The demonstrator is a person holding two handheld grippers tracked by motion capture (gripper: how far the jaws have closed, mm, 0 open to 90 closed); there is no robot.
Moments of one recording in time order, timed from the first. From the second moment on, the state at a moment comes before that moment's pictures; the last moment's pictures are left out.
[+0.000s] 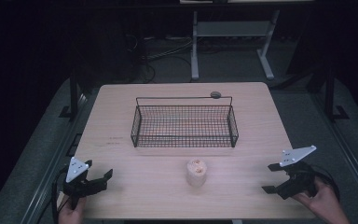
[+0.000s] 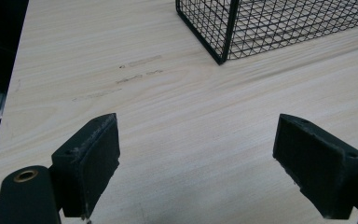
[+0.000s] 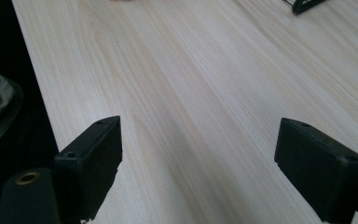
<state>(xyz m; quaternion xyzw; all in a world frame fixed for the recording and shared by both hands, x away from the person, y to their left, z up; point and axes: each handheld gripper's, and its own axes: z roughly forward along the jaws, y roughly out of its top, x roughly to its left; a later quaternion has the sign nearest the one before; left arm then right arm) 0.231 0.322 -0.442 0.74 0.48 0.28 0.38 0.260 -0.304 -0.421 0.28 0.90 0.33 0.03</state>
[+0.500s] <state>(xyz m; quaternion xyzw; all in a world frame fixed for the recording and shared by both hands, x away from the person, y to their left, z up) 0.232 0.320 -0.442 0.74 0.47 0.28 0.39 0.268 -0.270 -0.402 0.24 0.92 0.31 0.01</state>
